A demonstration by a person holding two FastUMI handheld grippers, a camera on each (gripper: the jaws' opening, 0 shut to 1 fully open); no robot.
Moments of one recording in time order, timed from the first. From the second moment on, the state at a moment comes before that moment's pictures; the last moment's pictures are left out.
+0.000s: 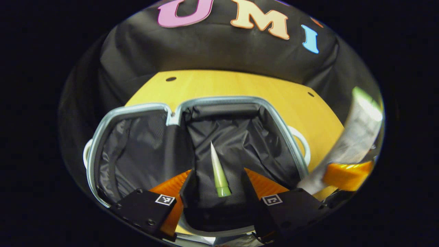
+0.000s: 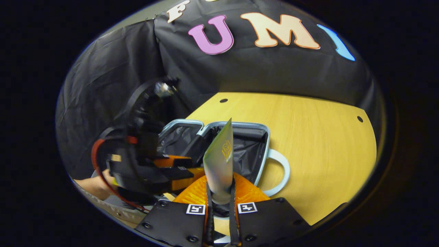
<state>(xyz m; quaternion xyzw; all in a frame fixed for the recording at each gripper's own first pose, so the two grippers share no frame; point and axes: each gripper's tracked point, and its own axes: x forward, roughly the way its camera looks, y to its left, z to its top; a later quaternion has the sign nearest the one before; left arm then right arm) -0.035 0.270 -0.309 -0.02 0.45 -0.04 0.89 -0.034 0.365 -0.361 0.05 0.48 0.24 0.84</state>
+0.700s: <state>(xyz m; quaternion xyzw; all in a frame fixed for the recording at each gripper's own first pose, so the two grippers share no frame) -0.048 0.508 -0.262 -0.08 0.40 0.16 0.90 -0.033 0.427 -0.398 0.07 0.54 0.23 0.81</state>
